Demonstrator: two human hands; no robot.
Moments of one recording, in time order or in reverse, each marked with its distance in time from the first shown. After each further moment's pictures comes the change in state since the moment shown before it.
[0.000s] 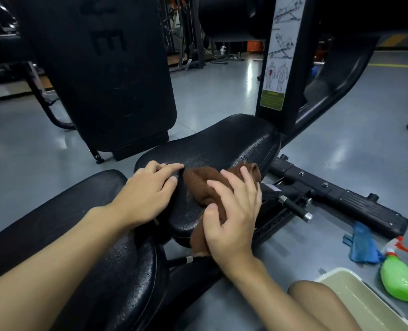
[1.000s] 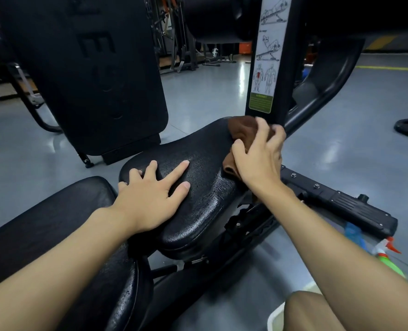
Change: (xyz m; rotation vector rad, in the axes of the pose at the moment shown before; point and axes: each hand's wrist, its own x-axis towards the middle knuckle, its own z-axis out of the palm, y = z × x) left_hand 0.009 0.042 0.009 0.288 -0.115 -0.139; right_hand 0.129 0.060 -0.019 -0.266 -0.209 0.387
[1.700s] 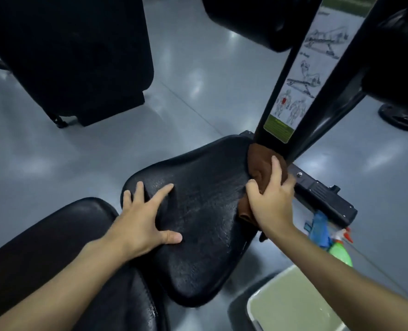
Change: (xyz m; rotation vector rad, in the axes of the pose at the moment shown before) left_hand 0.056 -0.054 -0.032 -0.360 -0.464 -0.045; right_hand 0.021 -0.026 -0.008 -0.130 -0.203 0.341
